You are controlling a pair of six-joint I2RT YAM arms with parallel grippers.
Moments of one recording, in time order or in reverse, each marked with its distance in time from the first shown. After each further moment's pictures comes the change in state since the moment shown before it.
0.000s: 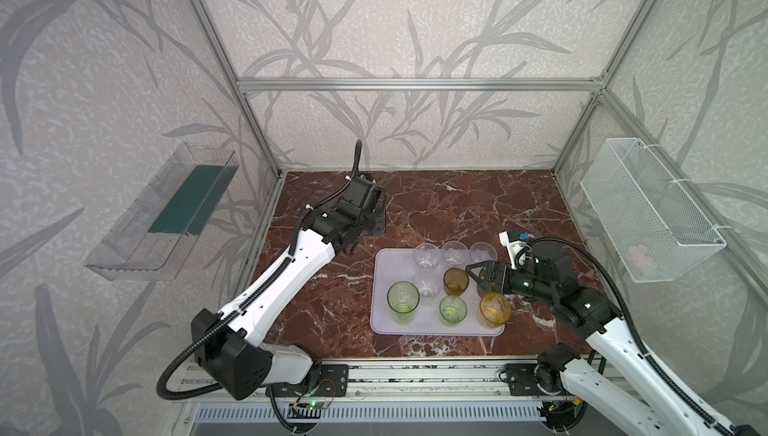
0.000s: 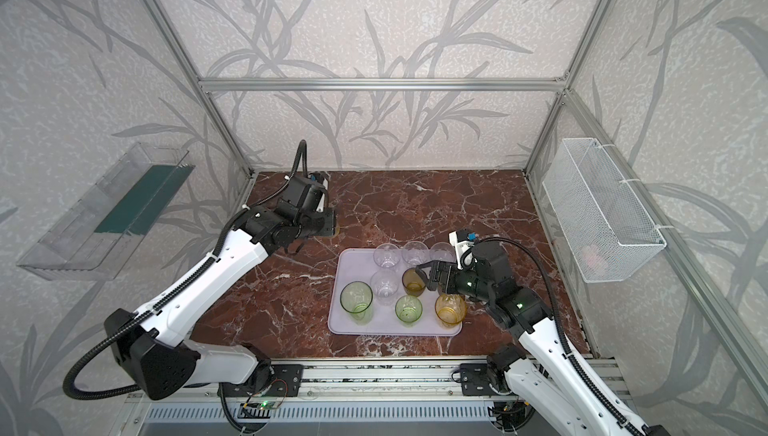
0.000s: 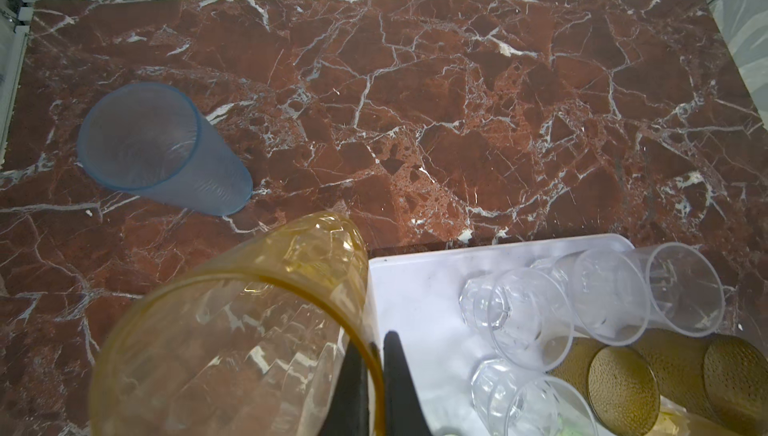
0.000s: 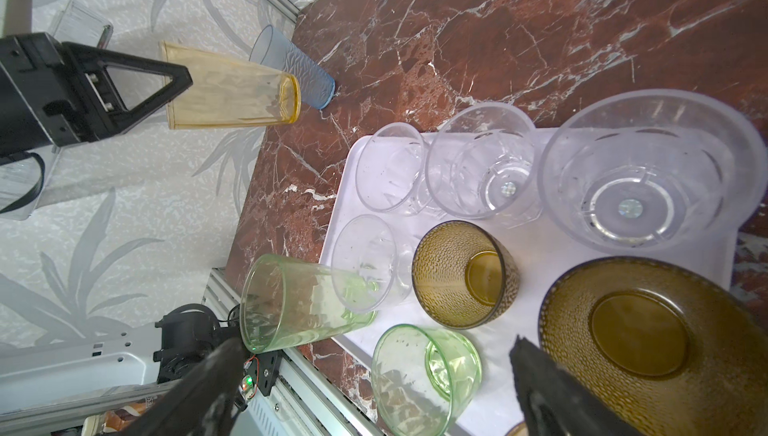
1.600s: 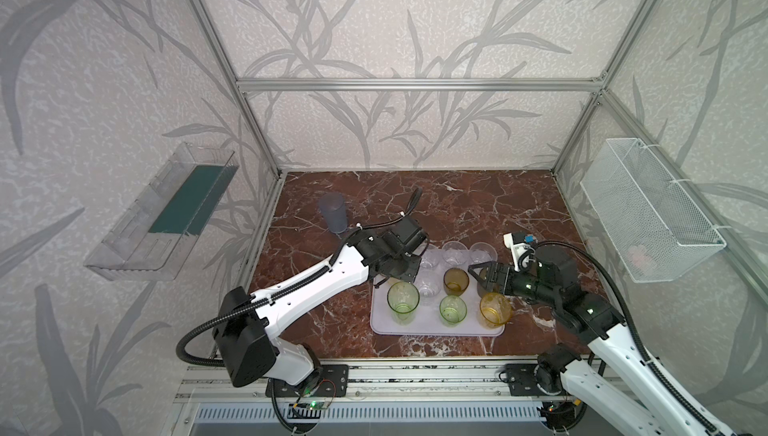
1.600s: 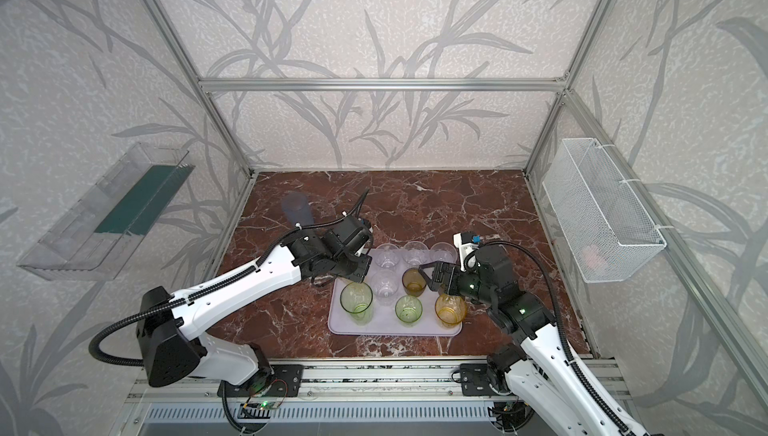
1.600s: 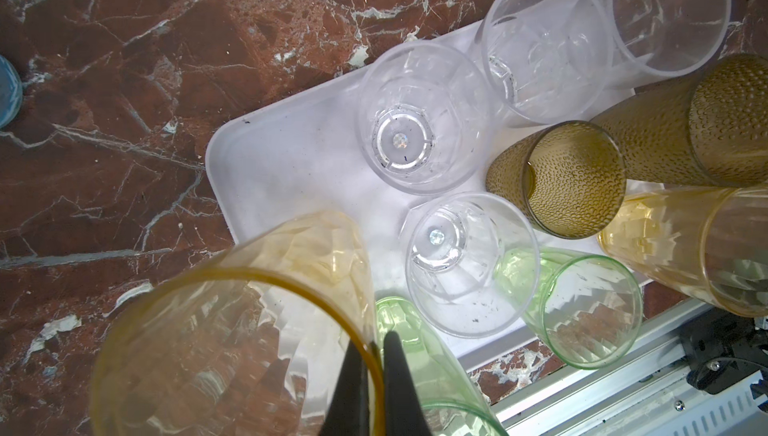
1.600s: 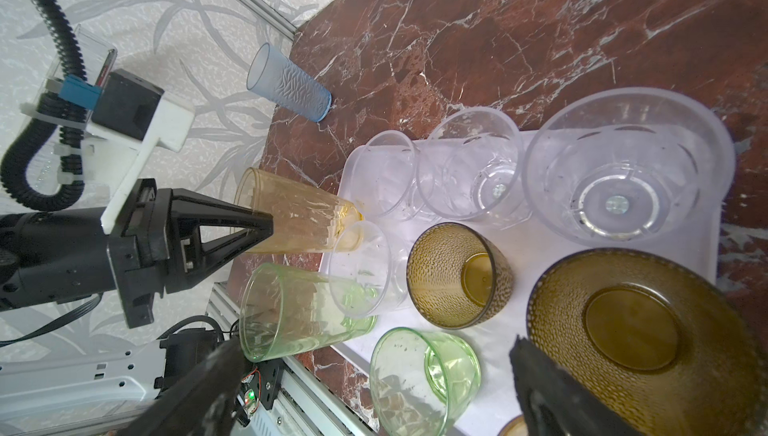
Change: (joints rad) left arm -0.322 0.105 -0.085 -0.090 0.087 -0.068; right arm -0.010 -0.045 -0.031 0.006 0.021 0.028
